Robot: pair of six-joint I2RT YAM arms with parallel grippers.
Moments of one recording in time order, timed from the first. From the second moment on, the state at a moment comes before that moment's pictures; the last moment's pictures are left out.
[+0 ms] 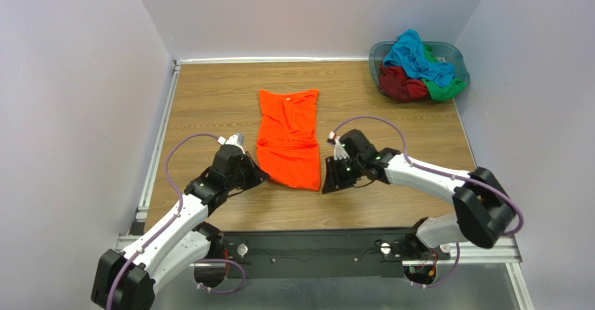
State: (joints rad) left arm -0.49 0.81 0.44 -0.30 0.11 -0.83; right arm 0.71 1.38 0.75 -0.32 -0.39 0.48
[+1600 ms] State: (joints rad) left arm -0.49 0.64 0.57 -0.50 0.05 -0.89; right arm 0.84 1.34 0.91 -0.42 -0.37 0.50
